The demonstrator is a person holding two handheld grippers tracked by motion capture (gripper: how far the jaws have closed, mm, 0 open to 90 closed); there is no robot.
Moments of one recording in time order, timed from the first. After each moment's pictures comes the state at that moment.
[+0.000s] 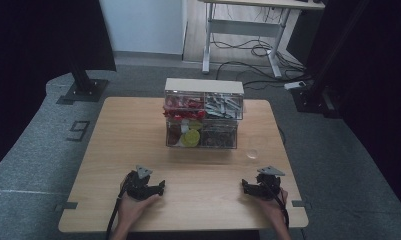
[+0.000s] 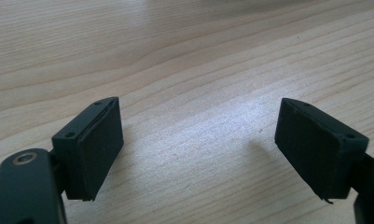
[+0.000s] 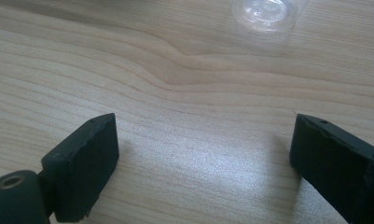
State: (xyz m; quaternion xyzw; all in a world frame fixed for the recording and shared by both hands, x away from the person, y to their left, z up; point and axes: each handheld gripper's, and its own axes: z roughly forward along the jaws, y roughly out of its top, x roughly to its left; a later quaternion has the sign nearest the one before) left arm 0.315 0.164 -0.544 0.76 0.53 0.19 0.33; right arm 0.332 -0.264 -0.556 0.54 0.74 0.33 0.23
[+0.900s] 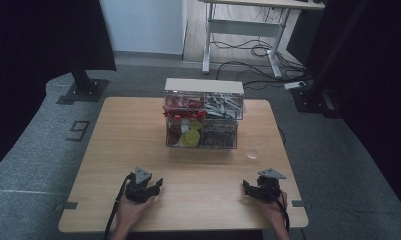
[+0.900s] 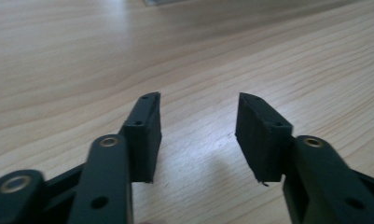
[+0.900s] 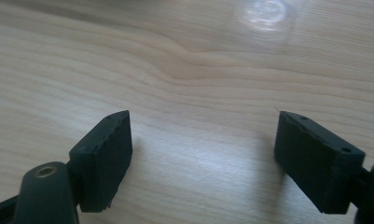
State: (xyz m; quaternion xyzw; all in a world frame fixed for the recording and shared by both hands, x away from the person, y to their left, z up) left arm 0.300 0.163 -0.534 0.76 0.49 0.20 0.38; right arm 0.322 -0.263 -0.555 0.54 0.74 0.33 0.24
